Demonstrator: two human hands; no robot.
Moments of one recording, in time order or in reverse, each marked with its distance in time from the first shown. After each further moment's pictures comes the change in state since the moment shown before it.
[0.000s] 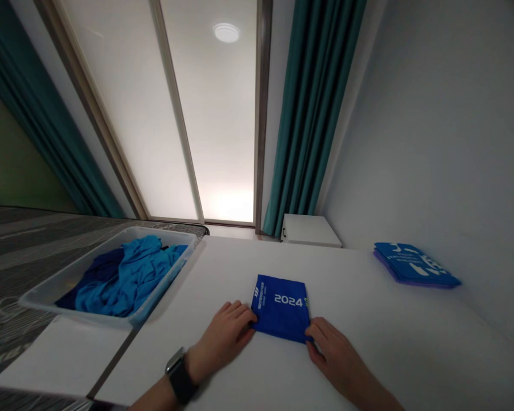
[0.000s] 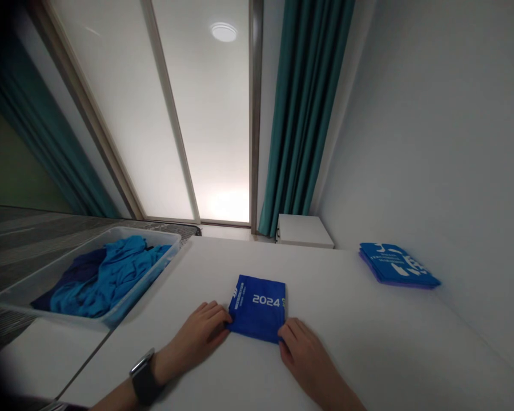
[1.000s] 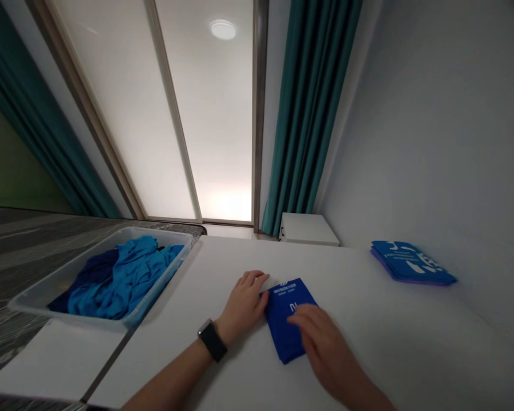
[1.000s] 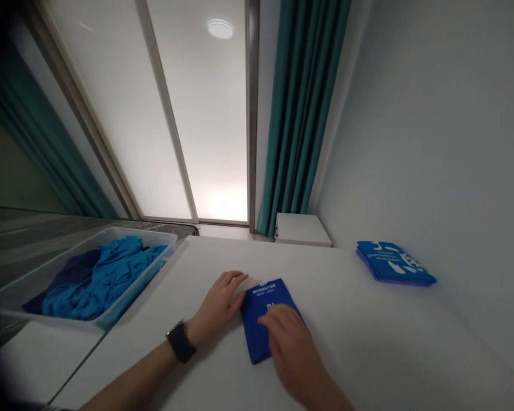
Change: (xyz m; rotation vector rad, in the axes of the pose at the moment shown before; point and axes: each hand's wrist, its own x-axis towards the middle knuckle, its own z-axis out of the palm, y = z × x) left_hand 0.066 0.007 0.011 -0.050 0.209 -0.066; right_hand 0.028 -0.020 -0.012 0.160 0.075 0.061
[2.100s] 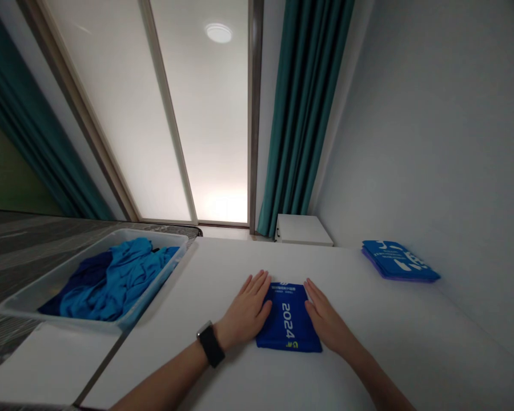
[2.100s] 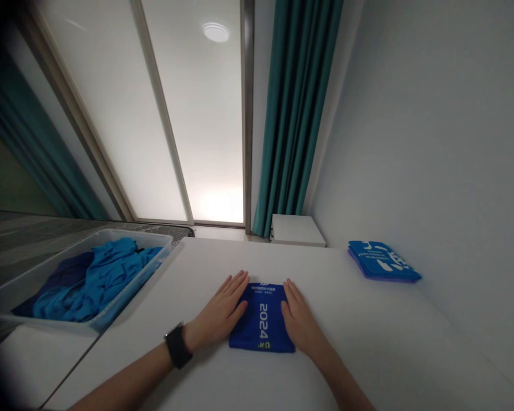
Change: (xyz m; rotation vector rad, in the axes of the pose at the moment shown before) left_hand -0.005 0.017 0.002 0.051 -0.259 0.072; right_hand 0.003 0.058 0.012 -0.159 -0.289 0.542
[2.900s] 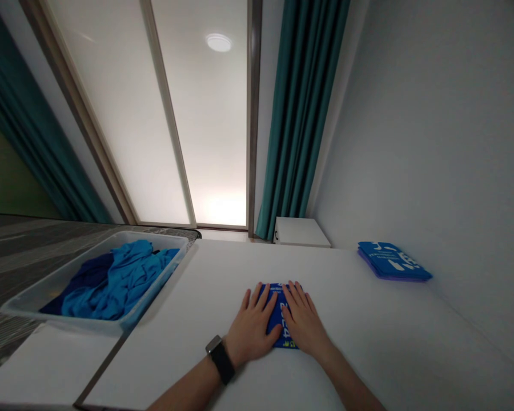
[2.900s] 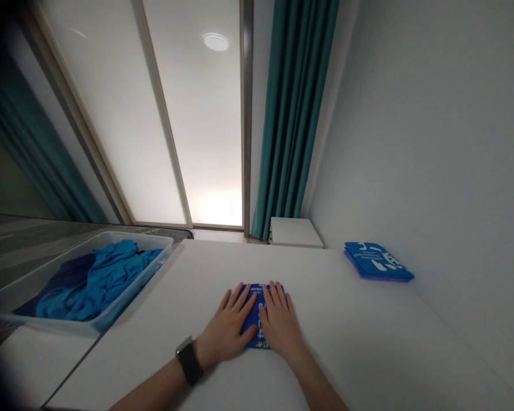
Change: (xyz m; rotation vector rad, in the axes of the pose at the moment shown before) left_hand -0.015 0.016 0.027 0.058 -0.076 -0.077; right_hand 0.000 -0.035 0.021 -0.130 0.072 -0.057
